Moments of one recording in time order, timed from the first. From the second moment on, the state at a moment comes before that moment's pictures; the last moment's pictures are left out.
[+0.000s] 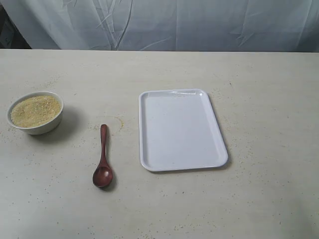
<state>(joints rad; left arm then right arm) -0.06 0.01 0.00 0.04 0.23 0.01 0.06 0.01 0.00 -0.18 0.36 0.07</state>
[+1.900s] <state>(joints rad) -0.06 0.01 0.00 0.04 0.23 0.01 0.06 0.37 -0.38 0.06 0.27 0.07</state>
